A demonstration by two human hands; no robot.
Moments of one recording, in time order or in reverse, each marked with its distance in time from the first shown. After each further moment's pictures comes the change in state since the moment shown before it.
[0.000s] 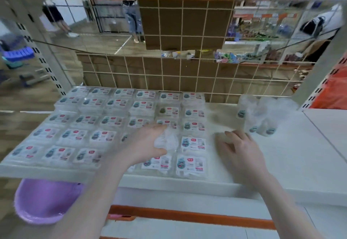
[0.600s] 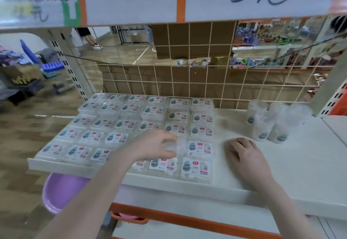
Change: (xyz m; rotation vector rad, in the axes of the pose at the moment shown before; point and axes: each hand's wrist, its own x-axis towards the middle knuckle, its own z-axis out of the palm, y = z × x) left_hand -0.006 0.011 -0.020 -0.013 -0.105 0.026; right_hand -0.001 0.003 0.003 0.103 -0.051 -0.104
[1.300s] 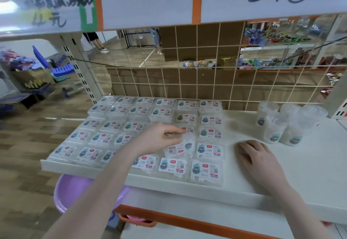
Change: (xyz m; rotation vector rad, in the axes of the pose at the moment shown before) left_hand -0.002 -0.007 -0.014 -0.387 0.147 0.018; right_hand 0.000 0.007 0.005 -0.002 0.017 0.001
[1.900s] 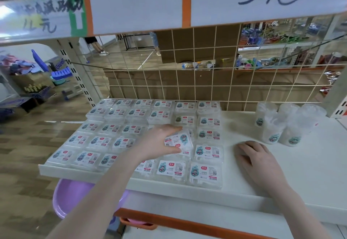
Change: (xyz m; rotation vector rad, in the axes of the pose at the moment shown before) left_hand 0.011 -0.016 0.012 0.345 0.040 0.029; right_hand 0.000 0.004 0.005 0.038 0.041 -0.018
